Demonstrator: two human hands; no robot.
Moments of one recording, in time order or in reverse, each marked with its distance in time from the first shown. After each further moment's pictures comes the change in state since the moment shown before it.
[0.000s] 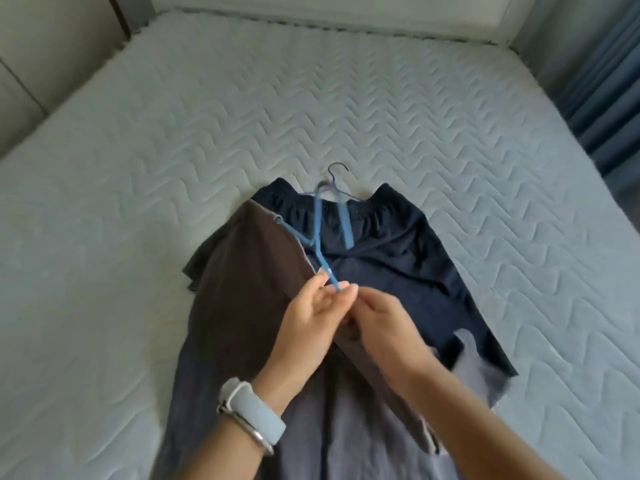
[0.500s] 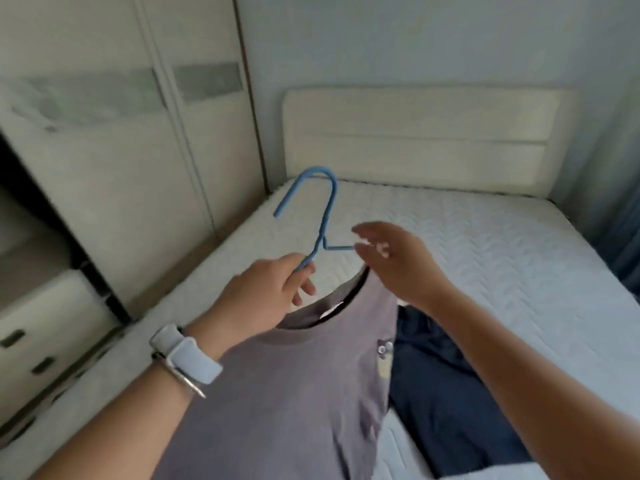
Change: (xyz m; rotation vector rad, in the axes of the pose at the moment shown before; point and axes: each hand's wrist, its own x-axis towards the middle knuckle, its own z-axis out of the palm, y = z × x) left_hand -0.263 0.274 -0.142 0.850 0.207 0.459; right_hand -0.201 -0.287 -0.031 -0.345 -0.026 -0.746
